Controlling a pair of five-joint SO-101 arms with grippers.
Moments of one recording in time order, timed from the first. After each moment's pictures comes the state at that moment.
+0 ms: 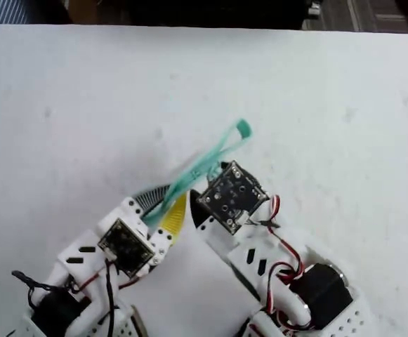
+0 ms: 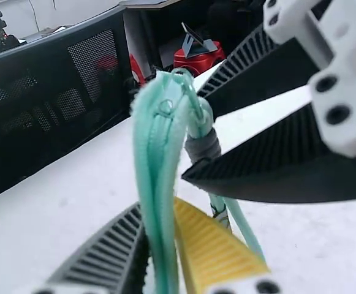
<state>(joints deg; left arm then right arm) 33.5 -104.4 73.2 54.0 -10.5 -41.0 -70.3 40.4 70.2 16.4</state>
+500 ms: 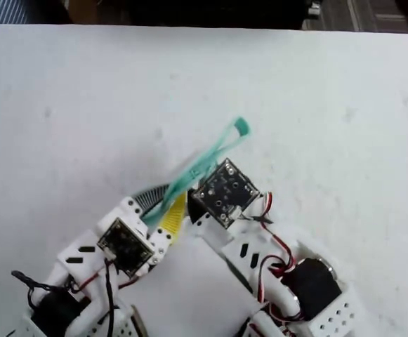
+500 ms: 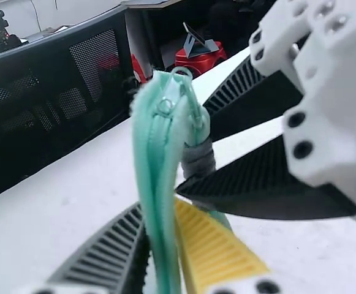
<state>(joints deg) 33.5 -104.4 73.2 54.0 -10.4 -40.0 -70.5 46.2 64.1 16.4</state>
